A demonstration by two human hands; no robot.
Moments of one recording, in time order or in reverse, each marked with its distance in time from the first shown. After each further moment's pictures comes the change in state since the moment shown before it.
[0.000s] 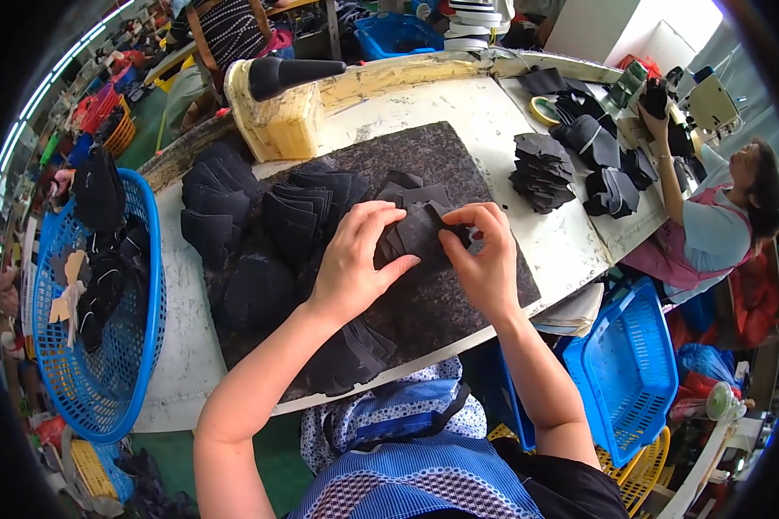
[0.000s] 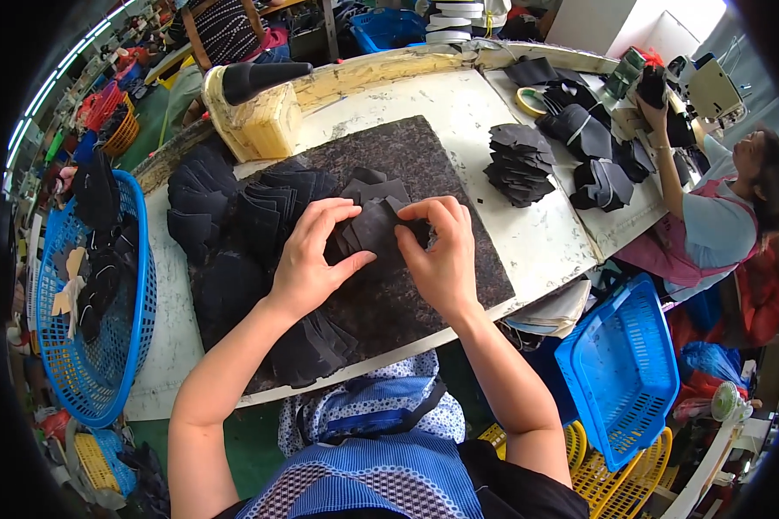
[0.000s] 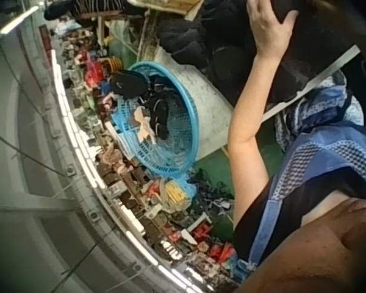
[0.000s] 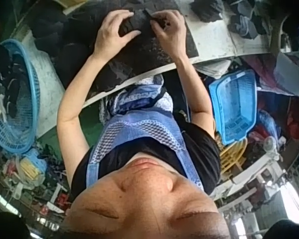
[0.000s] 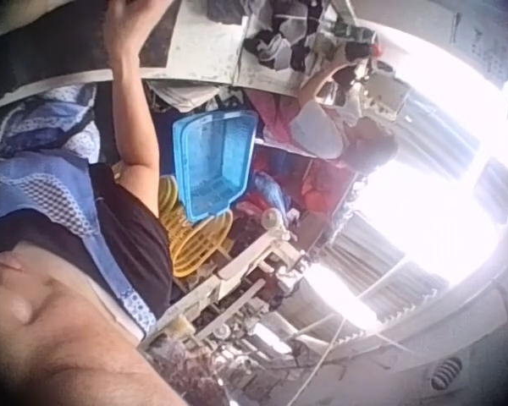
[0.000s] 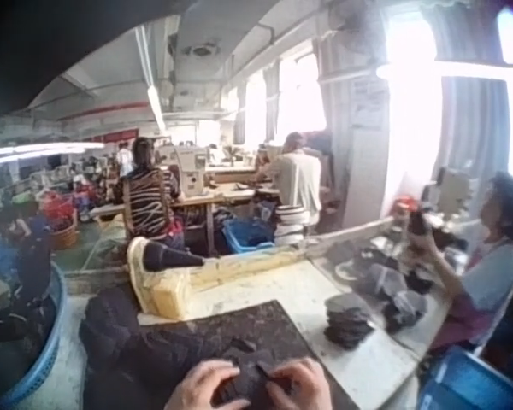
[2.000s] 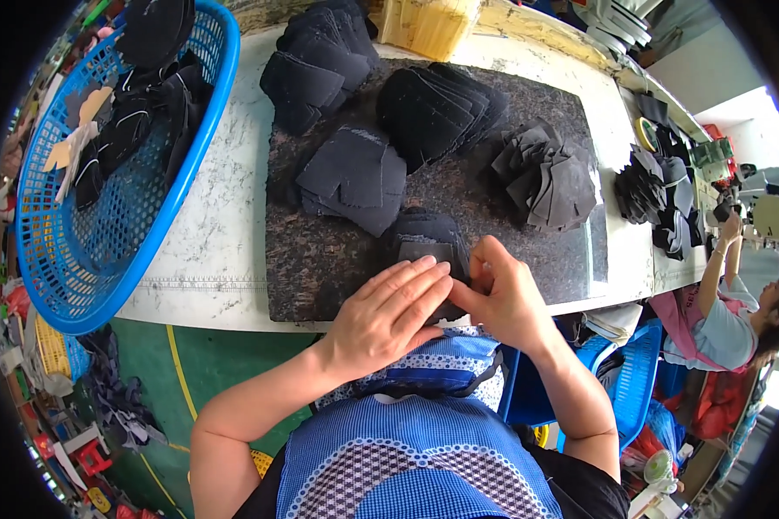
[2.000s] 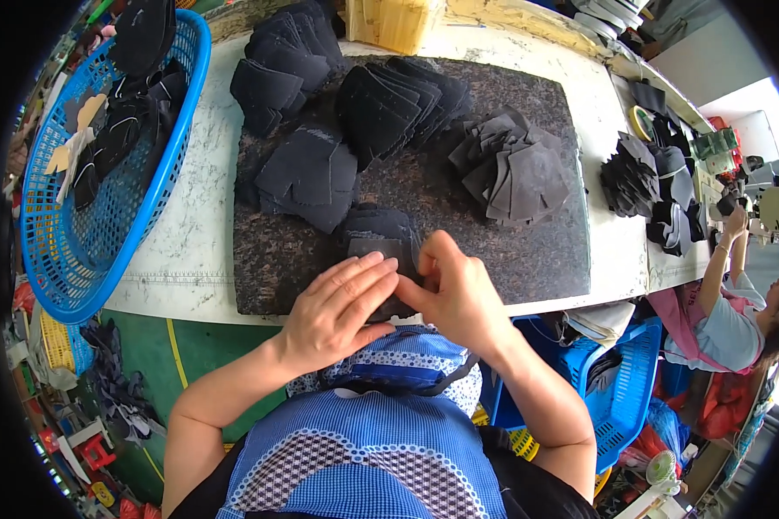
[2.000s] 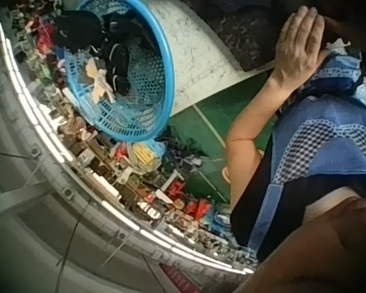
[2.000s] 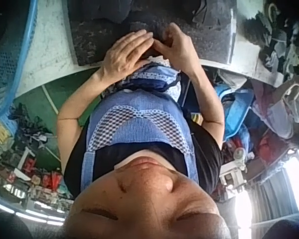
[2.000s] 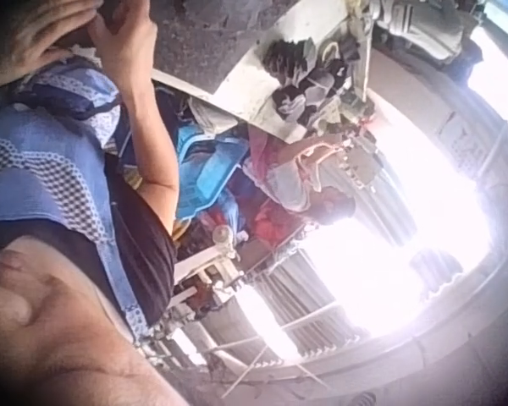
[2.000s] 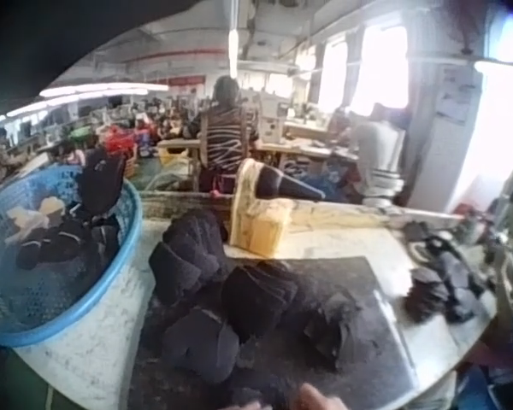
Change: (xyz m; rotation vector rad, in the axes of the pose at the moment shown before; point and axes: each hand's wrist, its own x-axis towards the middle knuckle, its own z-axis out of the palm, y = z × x) left_hand -0.181 0.042 -0.045 0.254 -0.071 0.028; right_hand -0.070 -0.072 0.043 0.045 -0.829 0.311
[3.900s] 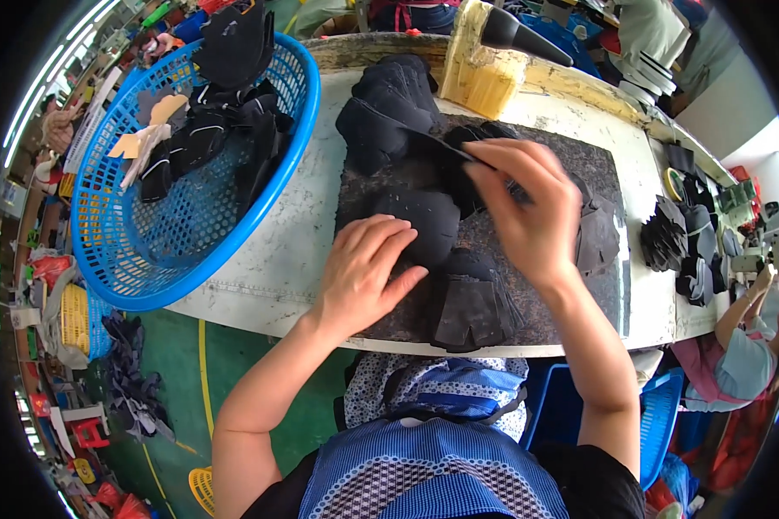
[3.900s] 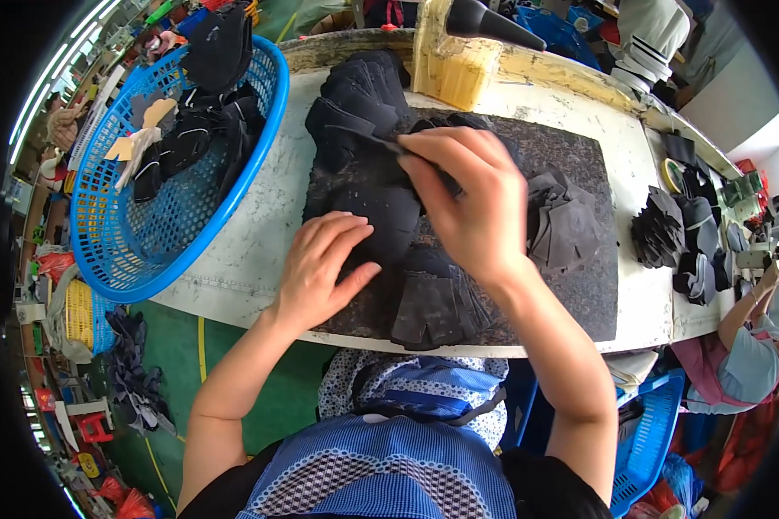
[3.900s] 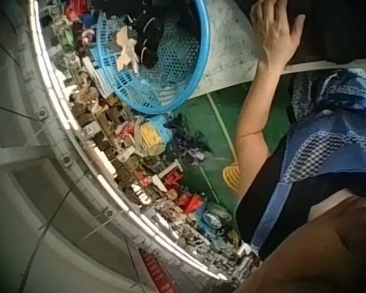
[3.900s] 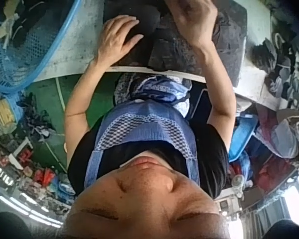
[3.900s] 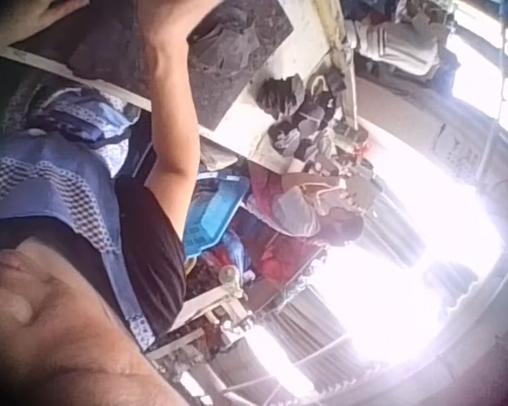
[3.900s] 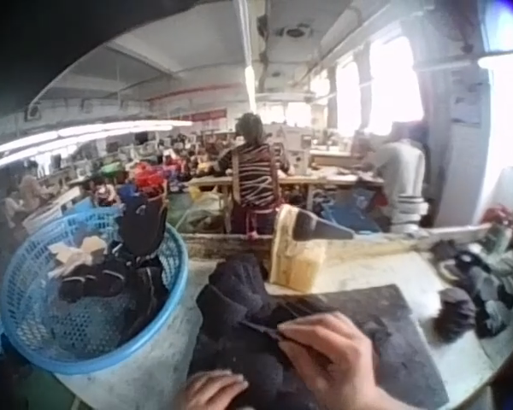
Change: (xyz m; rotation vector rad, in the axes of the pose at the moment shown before) left_hand 0.010 -0.065 -0.060 0.212 0.161 -0.213; right_hand 0.101 -0.094 -0.011 -0.124 0.487 -0.939
